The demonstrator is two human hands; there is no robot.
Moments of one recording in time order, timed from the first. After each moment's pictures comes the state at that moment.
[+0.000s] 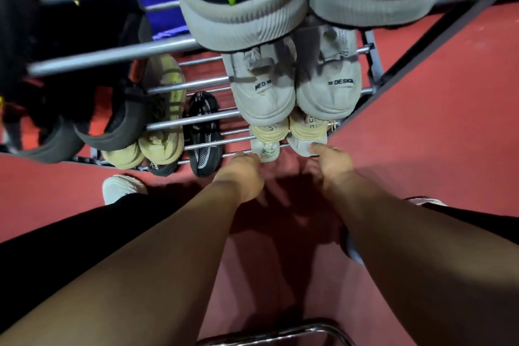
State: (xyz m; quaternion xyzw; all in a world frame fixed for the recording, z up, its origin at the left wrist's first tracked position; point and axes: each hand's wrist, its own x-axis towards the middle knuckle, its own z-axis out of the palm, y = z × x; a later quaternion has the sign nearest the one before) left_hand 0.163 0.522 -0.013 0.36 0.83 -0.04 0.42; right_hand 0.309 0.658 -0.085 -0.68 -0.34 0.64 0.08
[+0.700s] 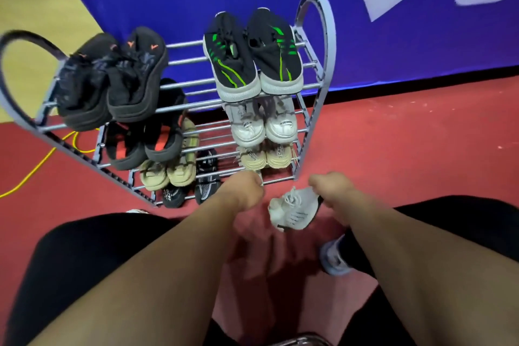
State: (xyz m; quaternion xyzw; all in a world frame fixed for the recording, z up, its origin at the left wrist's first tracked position) left_hand 0.237 0.482 0.154 0.38 0.85 0.09 0.36; right_hand 0.406 0.614 0.124 -0.61 -0.61 0.50 -0.02
